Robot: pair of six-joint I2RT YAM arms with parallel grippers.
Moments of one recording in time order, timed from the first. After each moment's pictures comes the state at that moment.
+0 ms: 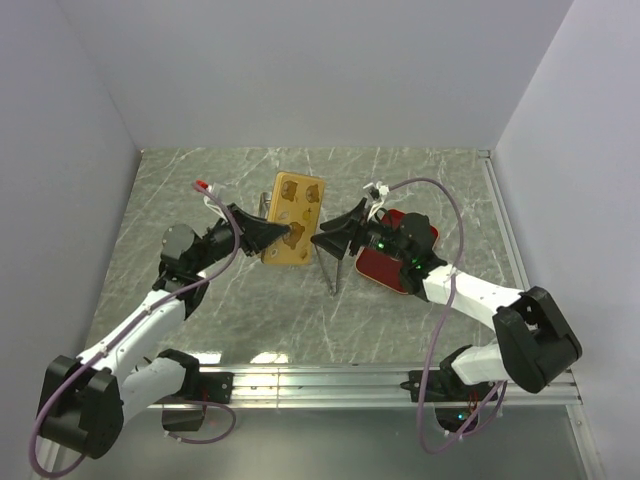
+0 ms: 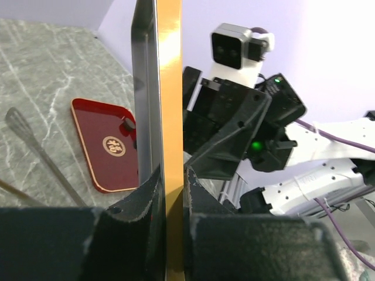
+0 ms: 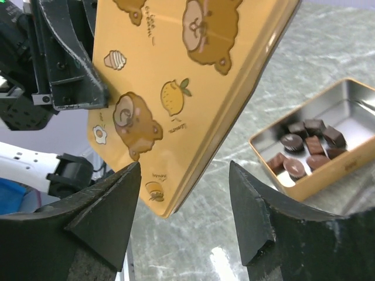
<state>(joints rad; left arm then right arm) -0.34 1.01 0.54 0.69 0.67 -0.84 0.55 1.34 0.64 0.82 -0.60 0.56</state>
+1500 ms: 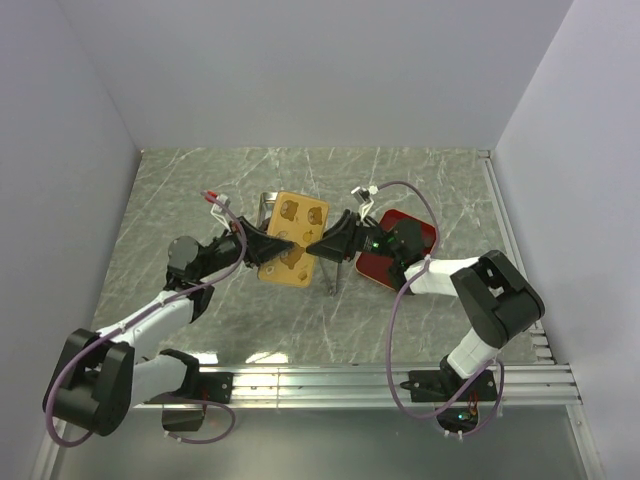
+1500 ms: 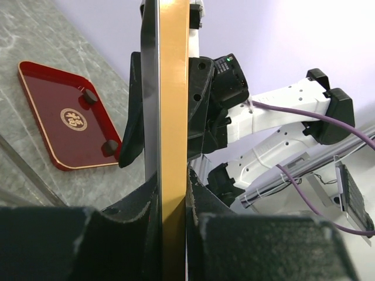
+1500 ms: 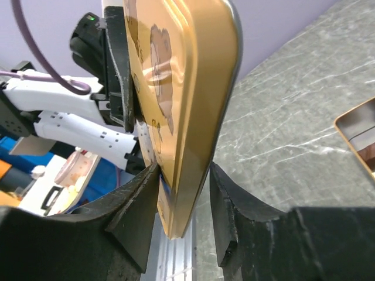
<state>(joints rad) -0.33 1.12 0.42 0.98 0.80 -1.02 0.53 1.62 0.63 1.28 -0.85 0.98</state>
